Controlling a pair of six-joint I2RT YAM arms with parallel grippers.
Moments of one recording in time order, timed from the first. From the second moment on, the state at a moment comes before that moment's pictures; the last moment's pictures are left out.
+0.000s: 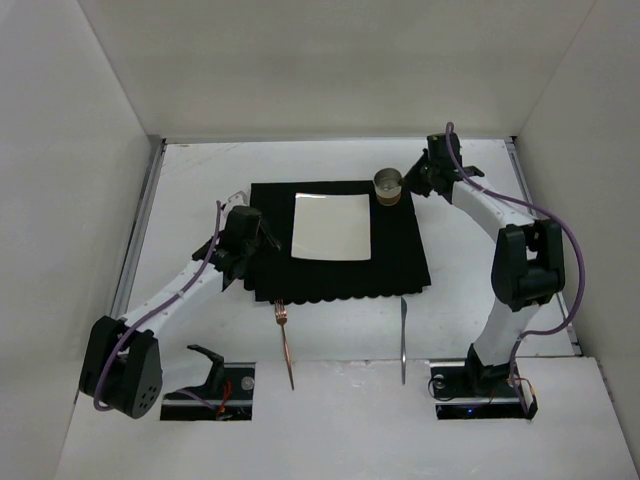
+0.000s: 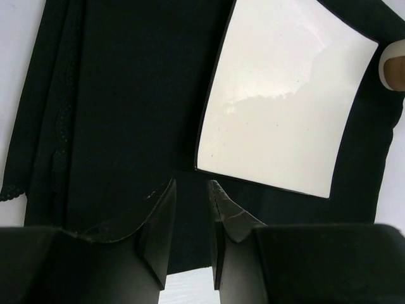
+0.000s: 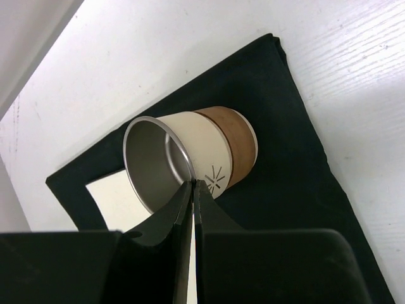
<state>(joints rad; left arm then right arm) -0.43 1.20 0.73 -0.26 -0.12 -0.81 0.20 1.82 1.42 -0.31 -0.02 0.83</state>
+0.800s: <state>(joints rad) -0.42 1.19 0.71 -0.28 -0.13 -0.82 0.19 1.76 1.27 -0.26 0.03 0.85</state>
